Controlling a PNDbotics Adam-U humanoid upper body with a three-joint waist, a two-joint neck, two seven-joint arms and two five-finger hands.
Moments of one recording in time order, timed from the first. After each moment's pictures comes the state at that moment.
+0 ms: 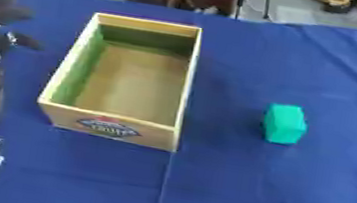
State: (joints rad) left arm -0.32 0.20 0.00 -1.98 -0.05 -0.18 0.25; right arm -0.51 -0.43 0.05 -1.98 0.09 0.04 -0.19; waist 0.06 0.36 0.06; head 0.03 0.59
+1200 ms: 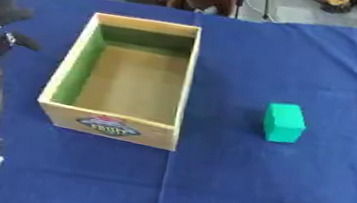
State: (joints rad) left arm -0.31 0.20 0.00 -1.98 -0.05 -0.18 0.25; right arm -0.74 -0.60 0.14 -1.98 0.35 0.22 0.02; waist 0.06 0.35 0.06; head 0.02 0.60
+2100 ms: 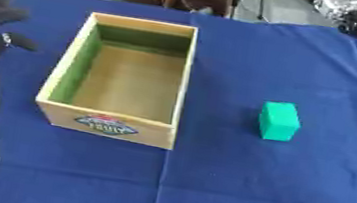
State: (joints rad) left arm -0.30 0.20 0.00 -1.98 -0.05 -0.17 0.24; right arm -0.92 -0.72 0.28 -1.77 0.65 0.16 0.53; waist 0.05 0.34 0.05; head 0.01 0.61
